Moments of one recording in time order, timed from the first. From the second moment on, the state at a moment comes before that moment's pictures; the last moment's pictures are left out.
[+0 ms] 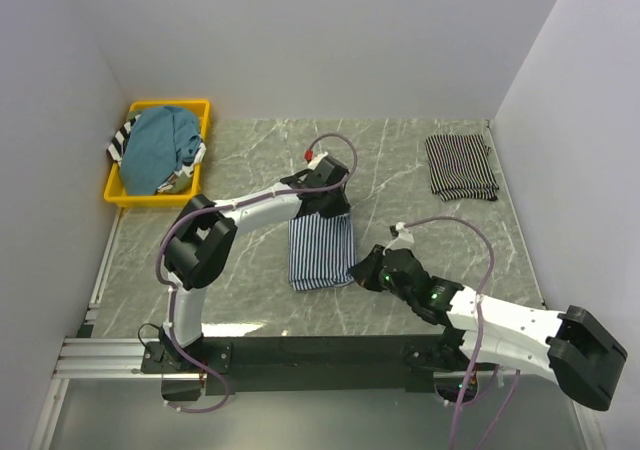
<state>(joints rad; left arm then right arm) -0.77 1.98 1.46 -0.32 -0.11 -0.98 0.88 0.94 0.28 0.13 0.22 0.98</state>
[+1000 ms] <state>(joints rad) -0.62 1.67 1.10 -0.26 -0.02 -0.75 0.99 1.06 0.46 -0.15 0.22 0.98</state>
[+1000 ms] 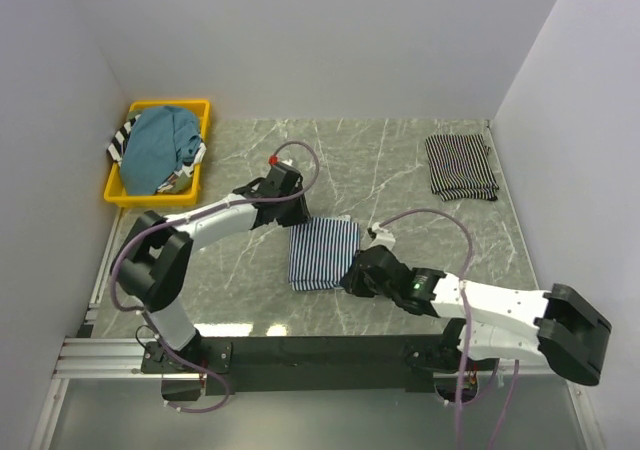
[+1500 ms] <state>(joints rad) -0.62 1.80 1.05 -0.15 0.06 -0.75 0.80 1.21 0.38 -0.01 0.17 1.02</state>
